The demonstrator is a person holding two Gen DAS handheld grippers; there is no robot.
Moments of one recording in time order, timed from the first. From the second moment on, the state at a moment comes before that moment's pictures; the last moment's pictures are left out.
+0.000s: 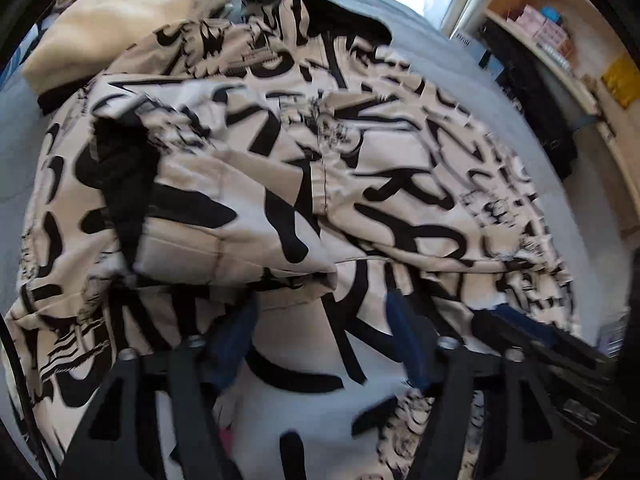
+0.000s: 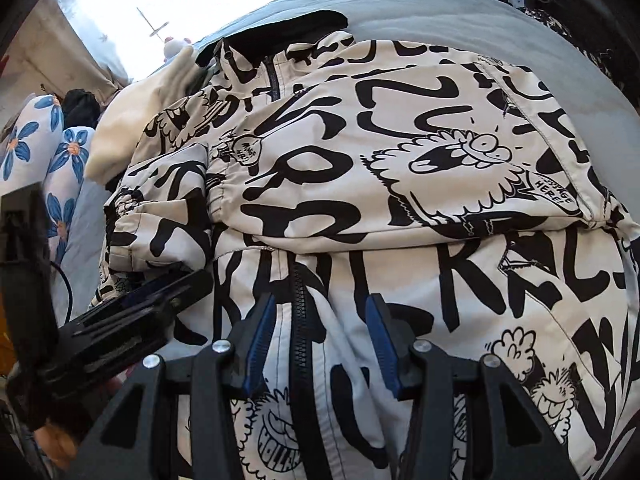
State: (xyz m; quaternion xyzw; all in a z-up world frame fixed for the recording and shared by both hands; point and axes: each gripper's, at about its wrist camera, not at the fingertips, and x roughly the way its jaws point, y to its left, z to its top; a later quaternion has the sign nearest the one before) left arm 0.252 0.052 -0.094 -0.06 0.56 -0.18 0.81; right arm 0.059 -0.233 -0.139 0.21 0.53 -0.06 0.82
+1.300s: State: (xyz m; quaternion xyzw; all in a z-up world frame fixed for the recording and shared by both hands) left arm 0.195 0.204 -0.052 -0.13 0.53 -0.05 0.84; right arm 0.161 -0.126 -0.123 0.09 0.53 0.19 0.83
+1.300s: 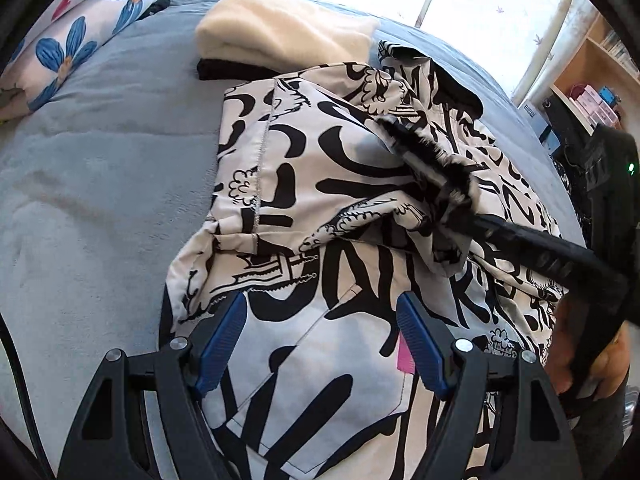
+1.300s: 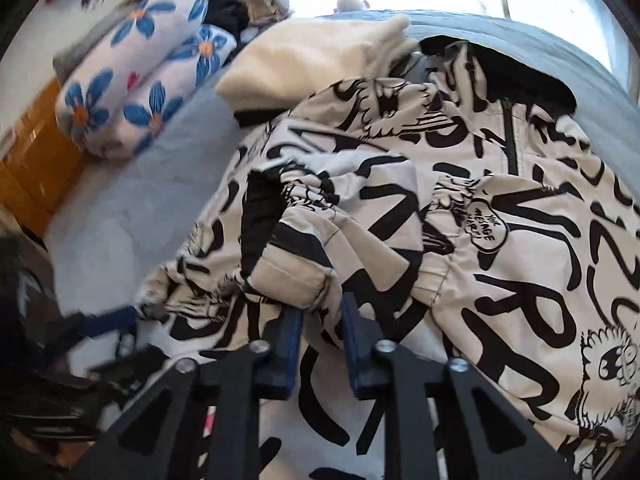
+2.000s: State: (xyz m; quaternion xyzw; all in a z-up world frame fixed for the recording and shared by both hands) left arm 0.219 0.205 -0.047 -0.08 0.52 -0.06 0.85; right arm 0.101 -0.300 -0.135 0.29 0.51 -0.04 0.81
